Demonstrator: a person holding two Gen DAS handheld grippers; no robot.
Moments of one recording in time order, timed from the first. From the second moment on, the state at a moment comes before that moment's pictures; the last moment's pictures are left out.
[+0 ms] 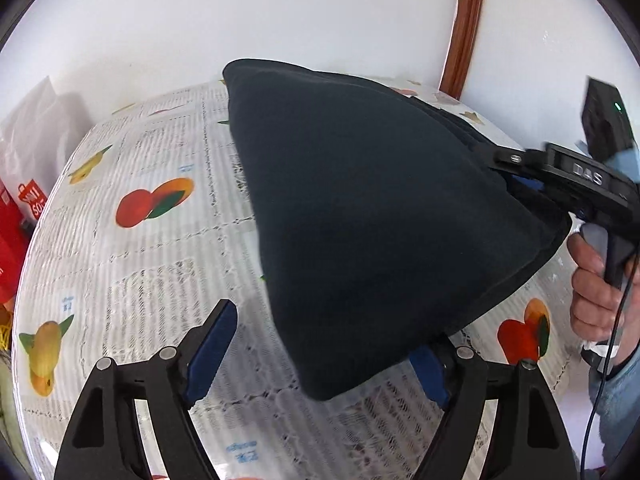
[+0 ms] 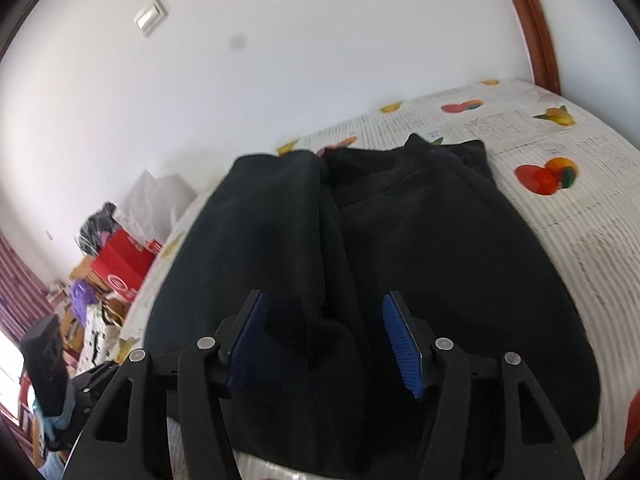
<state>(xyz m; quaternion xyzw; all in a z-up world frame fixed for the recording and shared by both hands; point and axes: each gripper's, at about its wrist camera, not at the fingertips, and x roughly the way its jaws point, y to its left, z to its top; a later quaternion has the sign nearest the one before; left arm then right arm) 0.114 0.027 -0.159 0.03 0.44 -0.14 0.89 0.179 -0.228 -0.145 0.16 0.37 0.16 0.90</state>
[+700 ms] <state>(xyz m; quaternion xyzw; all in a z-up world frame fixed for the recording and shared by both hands) 0.130 0.021 -0.170 0.04 0.45 -0.09 0.89 0.164 -0.300 -0.134 0.11 0.31 0.06 0.94</state>
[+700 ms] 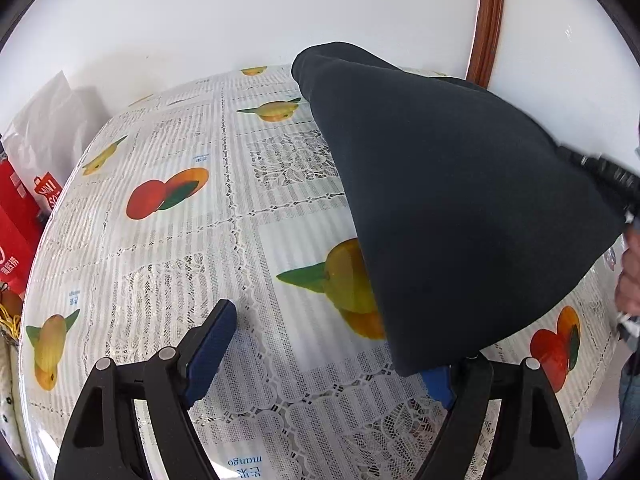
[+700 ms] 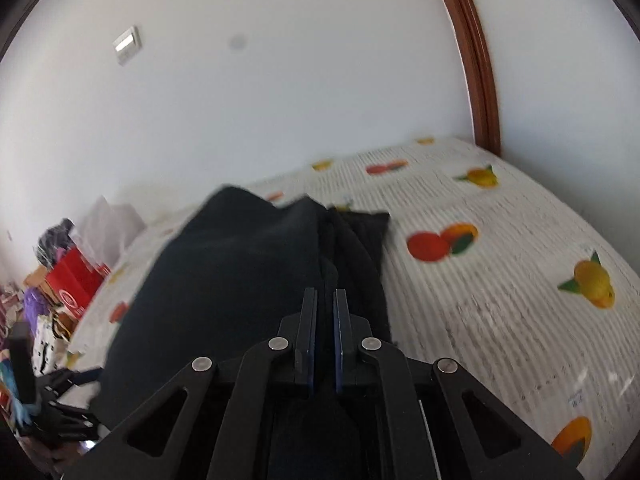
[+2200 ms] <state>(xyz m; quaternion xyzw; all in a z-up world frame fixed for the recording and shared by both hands) 0.079 0.038 -0.150 0.01 0.45 -0.09 0.89 0.124 -0.263 -0.144 0.06 0.34 0.11 0.93</state>
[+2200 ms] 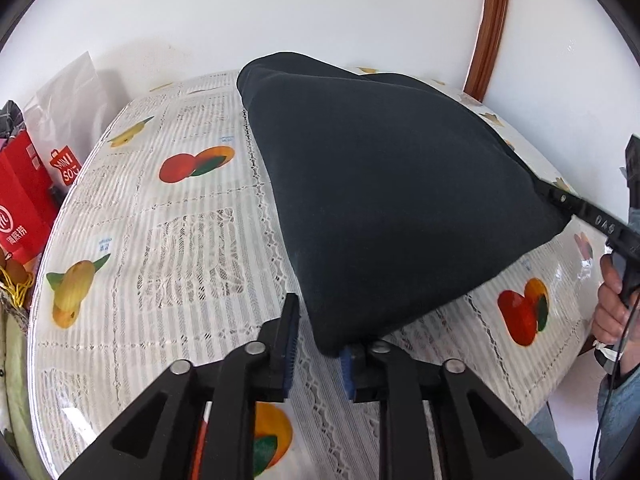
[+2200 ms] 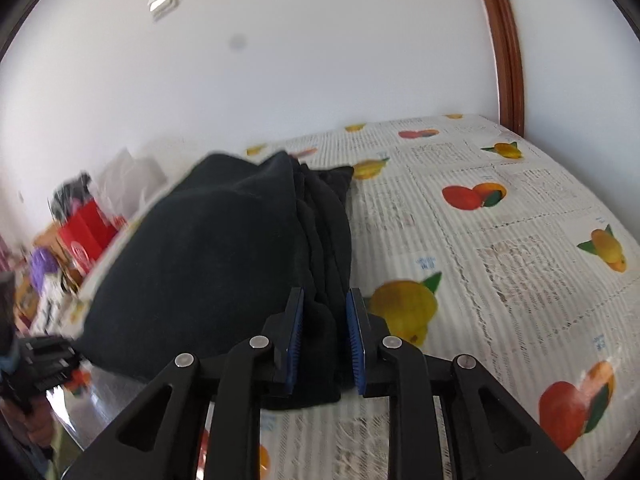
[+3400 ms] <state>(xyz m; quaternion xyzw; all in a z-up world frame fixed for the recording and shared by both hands) 0.169 0.068 -0.127 -0.07 0.44 -0.14 0.89 0.331 -0.197 -0.131 0.05 0.46 0.14 0.87</state>
